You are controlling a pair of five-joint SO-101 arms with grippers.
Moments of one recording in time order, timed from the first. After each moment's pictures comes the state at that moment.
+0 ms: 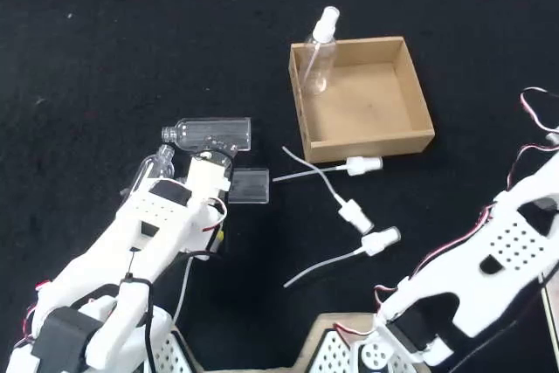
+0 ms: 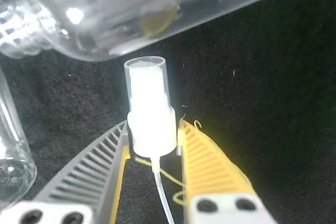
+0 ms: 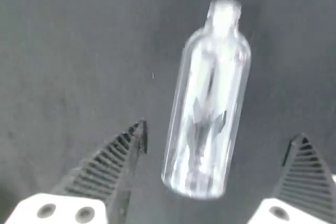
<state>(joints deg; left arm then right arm) 15.8 -24.6 59.0 56.8 -2.8 50.4 56.1 -65.6 81.5 -5.8</state>
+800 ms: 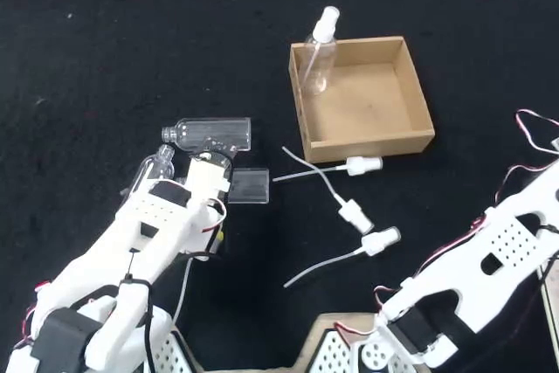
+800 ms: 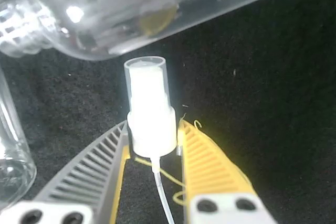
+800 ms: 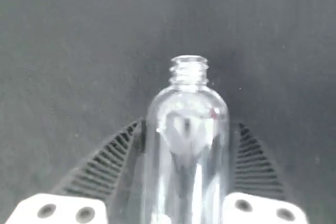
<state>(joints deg) 15.8 -24.7 59.6 56.7 -2.8 52.4 78.9 -90.8 76.4 -10.7</state>
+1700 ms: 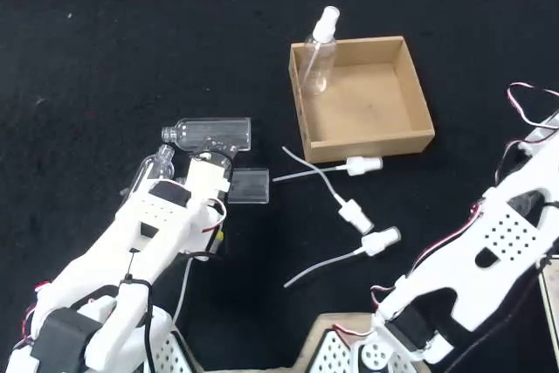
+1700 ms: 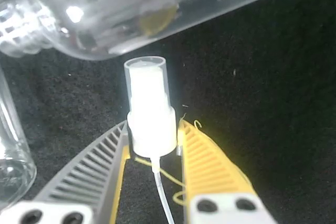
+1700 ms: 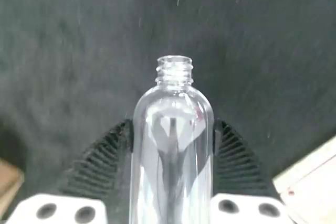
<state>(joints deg) 15.8 -24.7 59.6 56.7 -2.8 47.3 58.1 -67.8 99.3 -1.5</state>
